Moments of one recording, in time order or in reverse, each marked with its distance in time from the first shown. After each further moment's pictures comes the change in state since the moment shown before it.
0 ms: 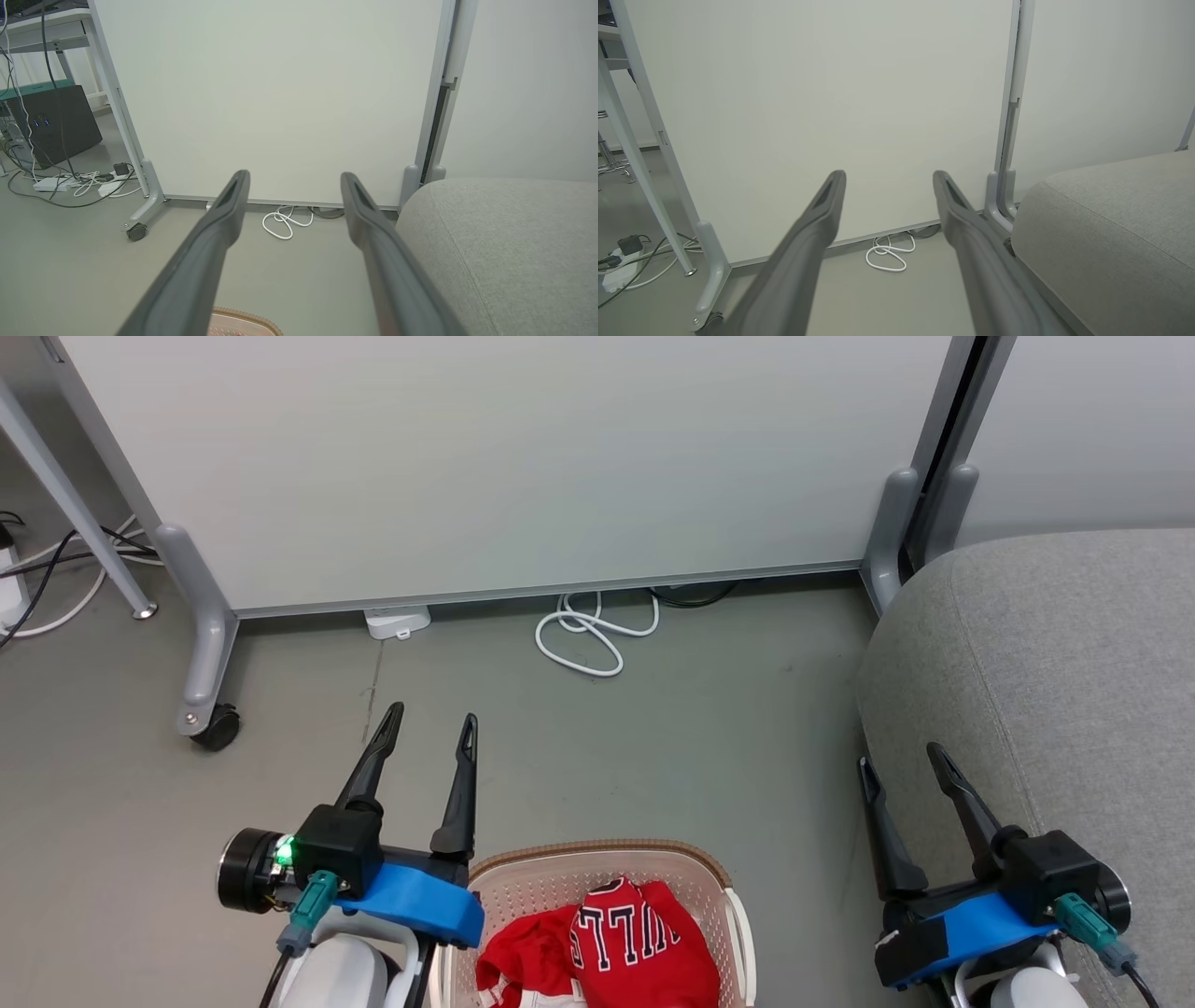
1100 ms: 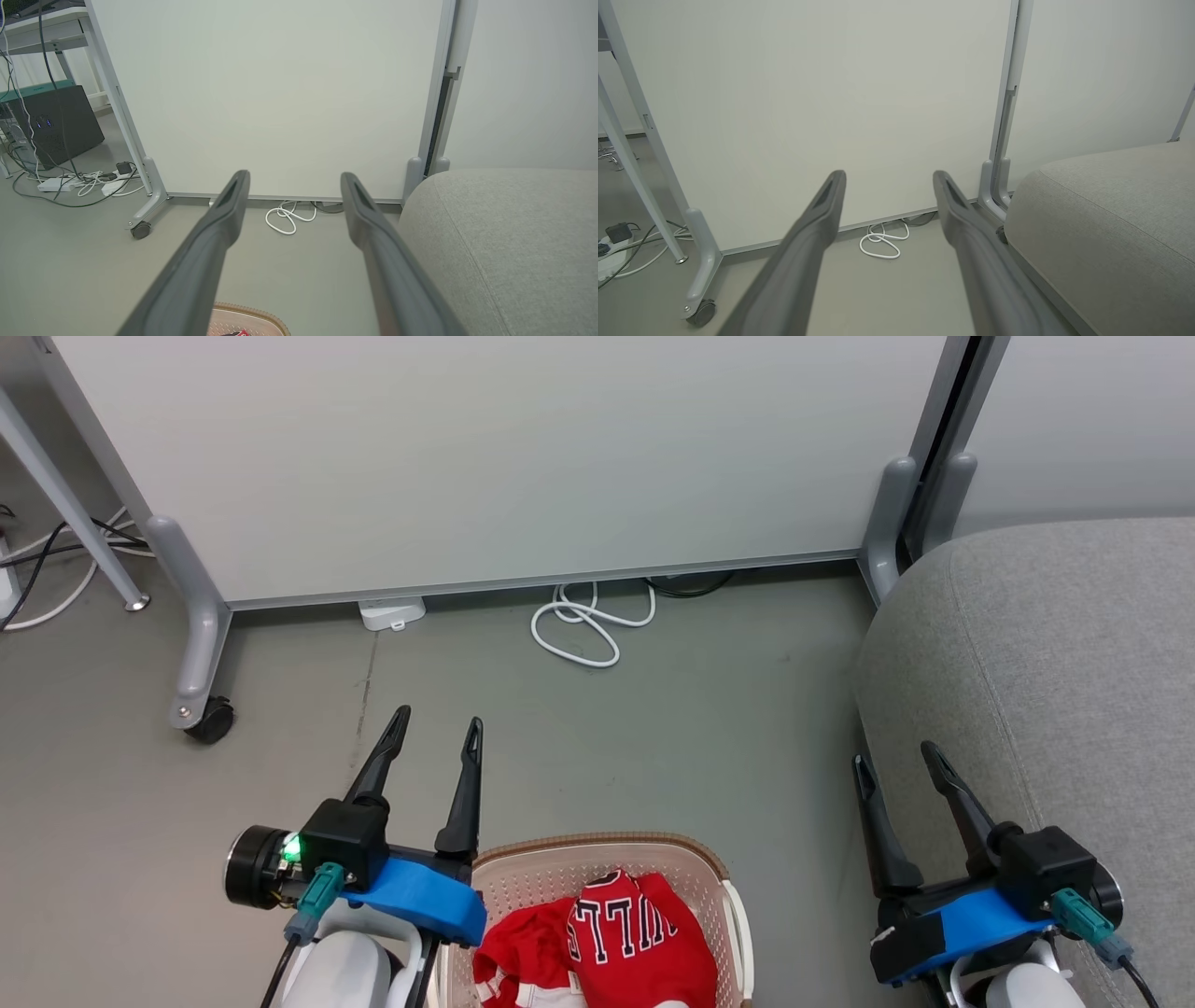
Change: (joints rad) left arm -0.017 -0.006 0.006 0.051 -0.007 -0.023 0.000; right arm -0.009 0.000 0.010 0.017 0.021 0.000 0.000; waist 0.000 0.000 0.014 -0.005
